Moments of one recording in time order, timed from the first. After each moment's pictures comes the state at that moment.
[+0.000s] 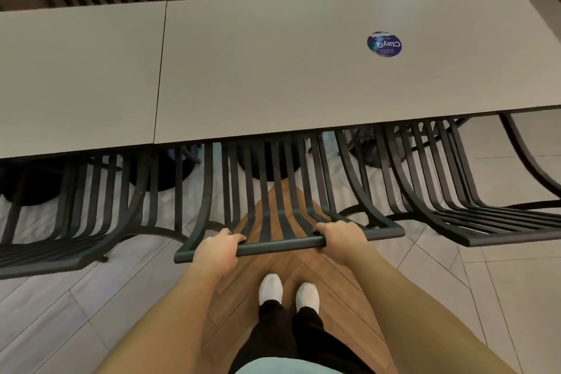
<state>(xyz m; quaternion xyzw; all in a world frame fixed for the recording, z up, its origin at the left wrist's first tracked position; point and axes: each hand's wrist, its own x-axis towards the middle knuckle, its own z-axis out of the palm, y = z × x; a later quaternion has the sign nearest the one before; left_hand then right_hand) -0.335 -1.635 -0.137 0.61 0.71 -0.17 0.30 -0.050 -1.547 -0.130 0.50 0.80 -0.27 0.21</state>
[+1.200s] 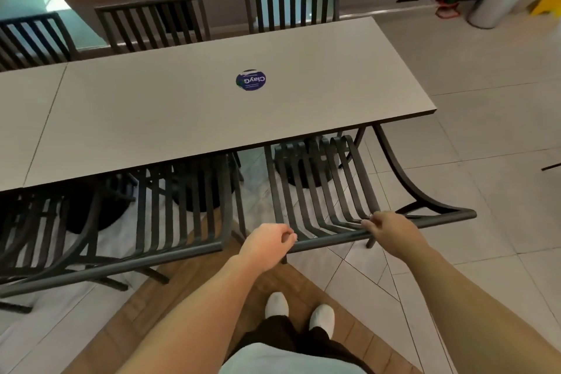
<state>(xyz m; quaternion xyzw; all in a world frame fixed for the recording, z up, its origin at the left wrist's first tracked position) 0.169 -1.512 -0.053 0.64 0.67 0.02 0.38 0.469 -1.459 -0.059 0.70 0.65 -0.29 0.06</state>
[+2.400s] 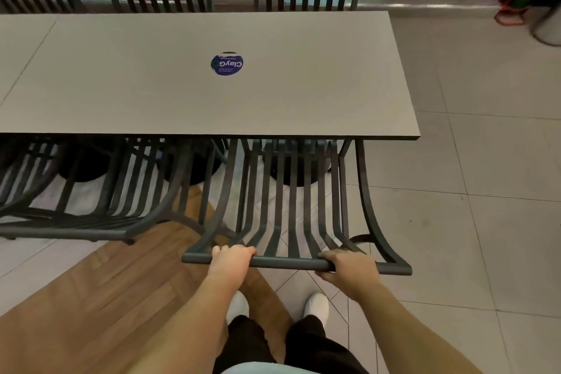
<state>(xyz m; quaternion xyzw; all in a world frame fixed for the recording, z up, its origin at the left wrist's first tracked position) 0.347 -1.469 -0.130 0.58 0.74 -0.22 0.27 0.623 -1.388 -0.124 0.46 0.84 -0.25 0.15</state>
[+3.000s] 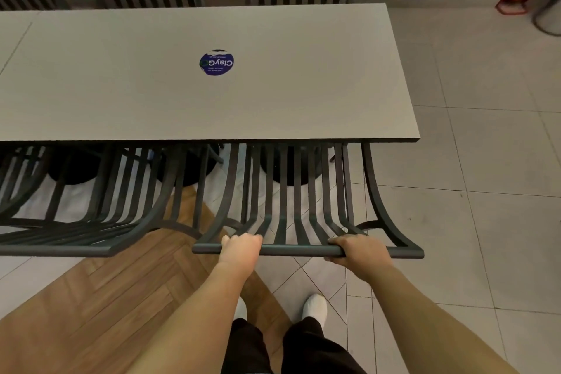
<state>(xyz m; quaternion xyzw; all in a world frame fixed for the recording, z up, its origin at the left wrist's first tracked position) 0.363 -1.406 -0.133 0.59 0.74 -0.22 0.25 0.635 -1.320 -0.136 0.46 0.84 -0.23 0.17</state>
